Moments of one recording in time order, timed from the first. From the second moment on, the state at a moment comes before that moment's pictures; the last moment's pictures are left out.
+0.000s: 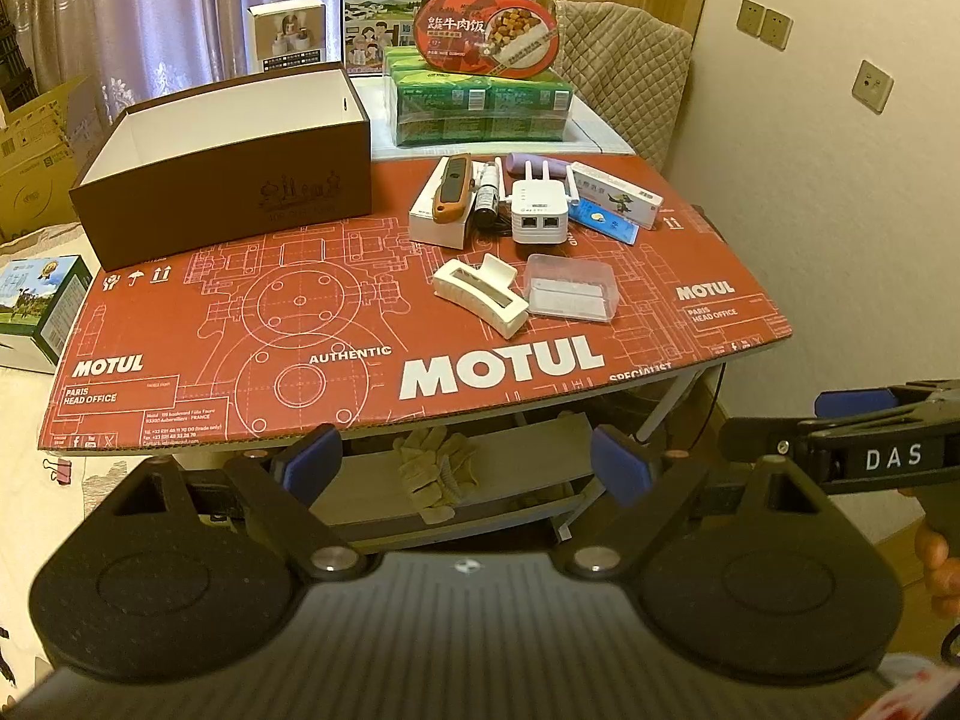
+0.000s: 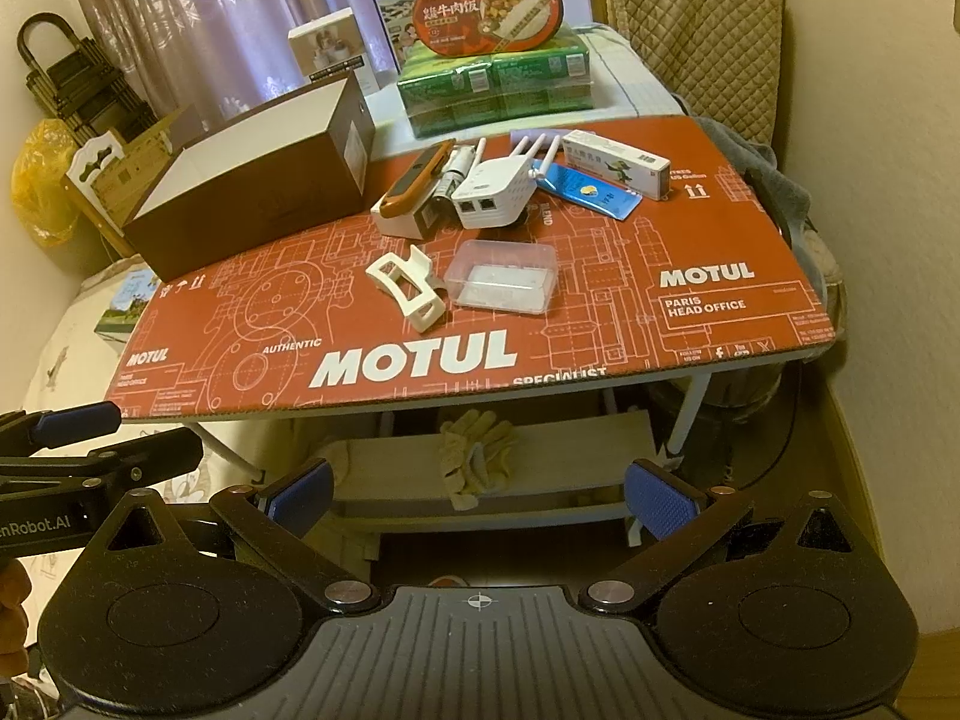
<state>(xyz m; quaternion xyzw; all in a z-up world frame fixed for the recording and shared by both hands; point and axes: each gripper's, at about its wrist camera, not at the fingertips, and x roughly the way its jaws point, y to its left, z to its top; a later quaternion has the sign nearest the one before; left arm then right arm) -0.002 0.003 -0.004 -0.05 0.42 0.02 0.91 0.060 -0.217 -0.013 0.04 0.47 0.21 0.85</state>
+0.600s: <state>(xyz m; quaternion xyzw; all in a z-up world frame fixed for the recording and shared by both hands) 0.017 0.005 -0.006 -0.04 0.42 0.01 0.91 0.079 -0.216 -0.016 0.05 0.48 0.20 0.85</state>
